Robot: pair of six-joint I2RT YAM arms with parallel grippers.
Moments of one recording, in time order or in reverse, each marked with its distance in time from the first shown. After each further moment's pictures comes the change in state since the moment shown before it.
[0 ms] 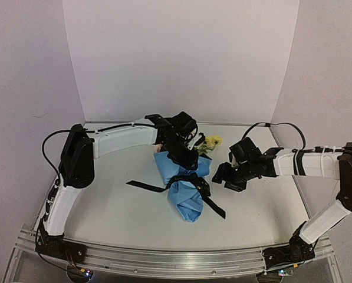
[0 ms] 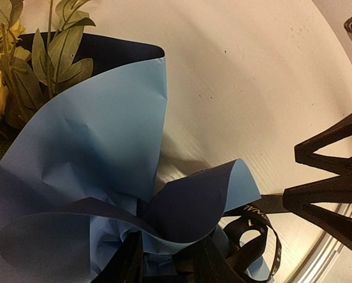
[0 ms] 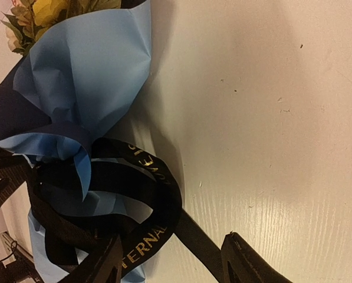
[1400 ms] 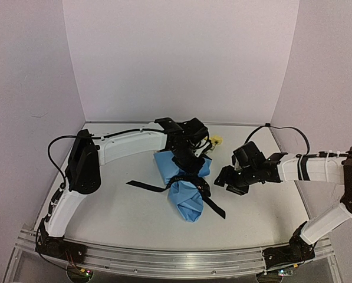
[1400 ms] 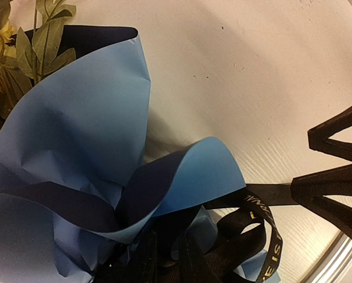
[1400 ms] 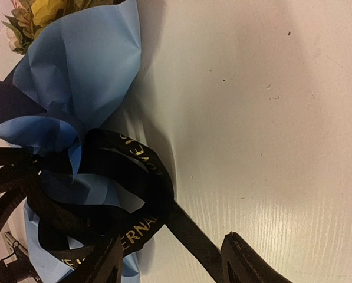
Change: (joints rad) left arm -0.084 0.058 0.119 -0.134 -0.142 0.025; right arm 0.000 -0.056 -0.080 0.047 0.004 0.021
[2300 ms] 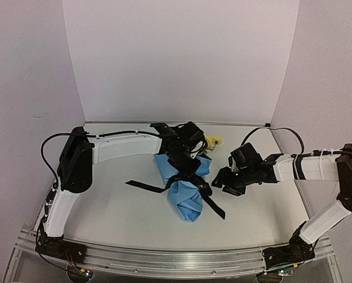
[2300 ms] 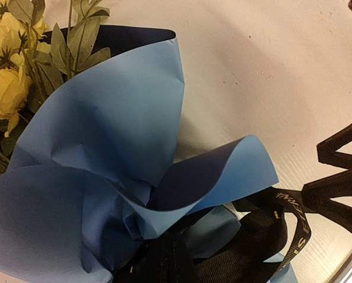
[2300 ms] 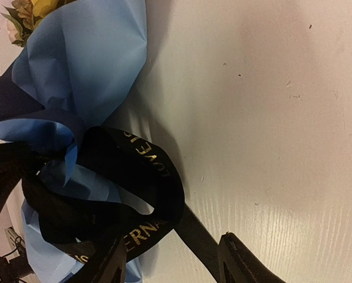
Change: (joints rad) left arm 0.002 -0.088 -0.197 0.151 -0.099 -0.005; right arm 0.000 0.047 -0.003 0.054 -0.042 0.000
